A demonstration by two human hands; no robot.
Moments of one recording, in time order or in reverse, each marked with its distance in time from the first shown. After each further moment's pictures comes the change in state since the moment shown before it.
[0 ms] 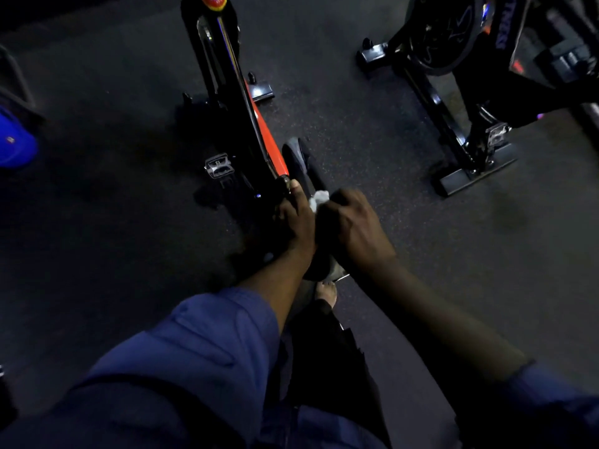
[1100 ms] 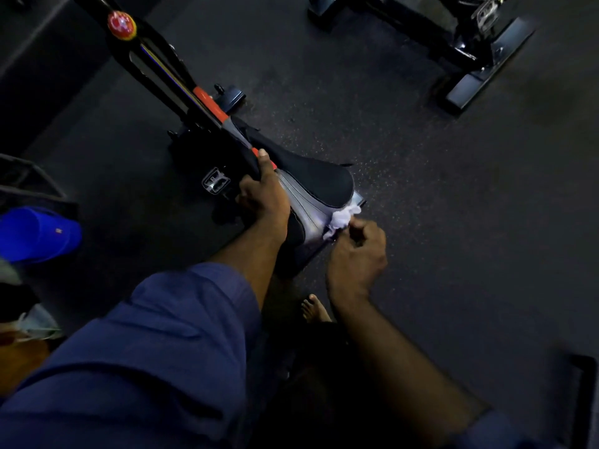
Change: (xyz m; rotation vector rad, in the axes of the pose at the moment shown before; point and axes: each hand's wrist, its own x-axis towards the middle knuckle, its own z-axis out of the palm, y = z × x) left_hand -0.006 -0.001 0.005 0.344 0.128 0.149; right_hand -0.093 -0.051 0.087 0.738 1.057 1.191
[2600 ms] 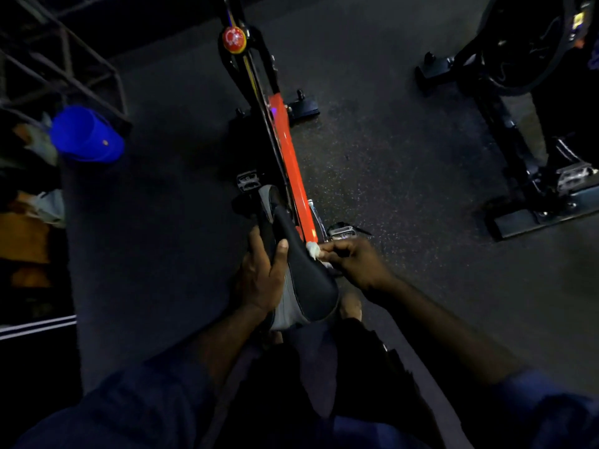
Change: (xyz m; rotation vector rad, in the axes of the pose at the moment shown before) left_hand -0.022 0.012 -0.004 0.149 -0.012 0.047; right_hand 0.212 -0.071 0.096 -0.281 -1.505 0.188
